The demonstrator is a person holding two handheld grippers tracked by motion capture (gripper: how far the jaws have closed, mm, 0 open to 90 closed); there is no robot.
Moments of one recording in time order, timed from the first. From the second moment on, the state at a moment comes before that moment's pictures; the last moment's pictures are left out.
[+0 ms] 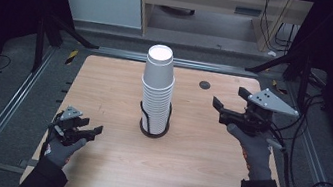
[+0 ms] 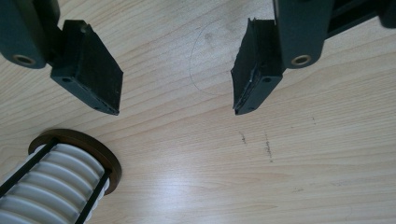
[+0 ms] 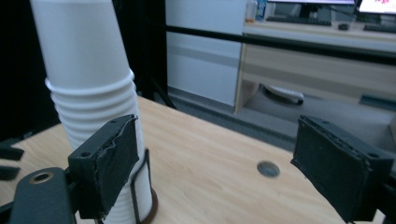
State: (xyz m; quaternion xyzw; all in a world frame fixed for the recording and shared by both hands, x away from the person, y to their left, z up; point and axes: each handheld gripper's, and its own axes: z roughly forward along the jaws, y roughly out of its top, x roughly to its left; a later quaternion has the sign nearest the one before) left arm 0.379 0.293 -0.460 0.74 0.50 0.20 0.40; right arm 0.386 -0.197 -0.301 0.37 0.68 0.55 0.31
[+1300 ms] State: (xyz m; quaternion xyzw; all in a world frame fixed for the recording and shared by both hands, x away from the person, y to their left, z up) left arm 0.381 0.294 -0.462 0.75 0.50 0.20 0.40; right arm 0.437 -0.064 -0.271 0.29 0.72 0.59 0.23
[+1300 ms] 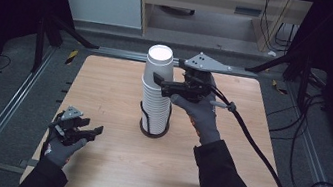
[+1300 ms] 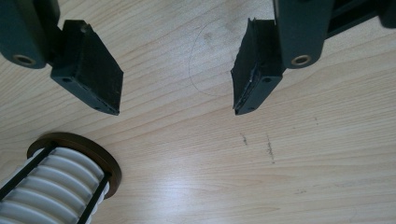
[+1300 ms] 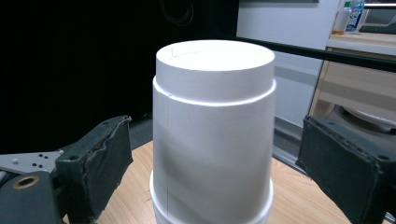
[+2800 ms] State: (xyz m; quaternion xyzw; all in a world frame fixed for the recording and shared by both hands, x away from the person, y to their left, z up) left arm 0.382 0.295 -0.463 0.75 0.50 0.19 0.40; right arm 0.468 -0.029 -0.294 0.31 0.74 0.56 0.21
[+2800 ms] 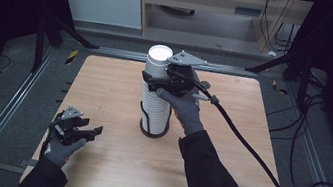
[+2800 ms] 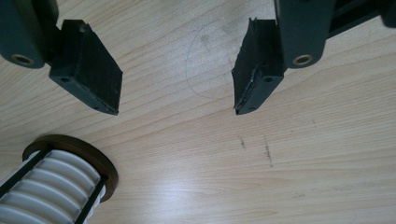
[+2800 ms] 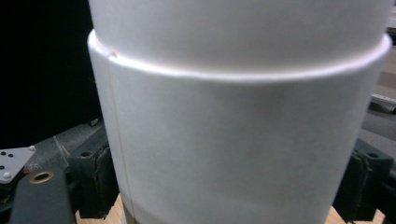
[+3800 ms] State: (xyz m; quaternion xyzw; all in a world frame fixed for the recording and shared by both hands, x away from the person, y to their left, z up) left arm 0.383 0.296 -0.464 0.75 0.50 0.19 0.39; right arm 0.462 -0.030 -0.257 0.28 0.74 0.56 0.24
